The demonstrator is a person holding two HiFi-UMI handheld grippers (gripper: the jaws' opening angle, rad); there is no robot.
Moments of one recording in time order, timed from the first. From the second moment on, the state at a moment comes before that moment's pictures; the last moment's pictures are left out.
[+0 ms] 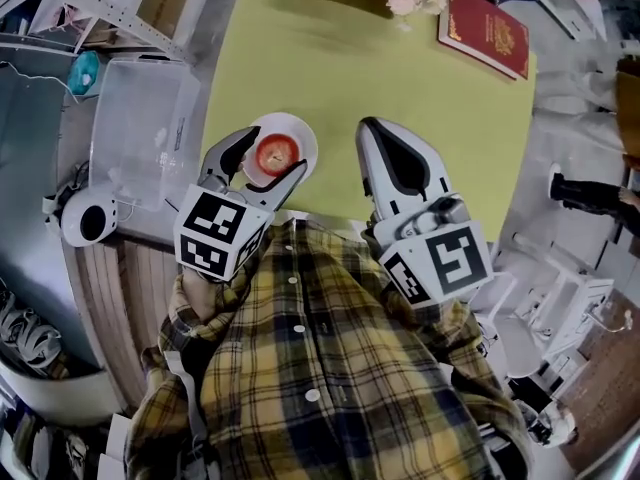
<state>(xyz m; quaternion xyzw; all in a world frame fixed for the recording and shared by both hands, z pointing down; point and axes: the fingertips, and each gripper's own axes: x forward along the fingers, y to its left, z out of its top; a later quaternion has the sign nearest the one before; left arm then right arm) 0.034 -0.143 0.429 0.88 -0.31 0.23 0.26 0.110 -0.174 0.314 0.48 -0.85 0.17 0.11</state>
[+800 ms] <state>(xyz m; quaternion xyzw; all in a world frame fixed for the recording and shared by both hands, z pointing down) 0.028 -0.123 0.515 0.85 -0.33 0.28 0.30 0.123 -0.161 0.358 0.47 -0.84 0.21 0.13</state>
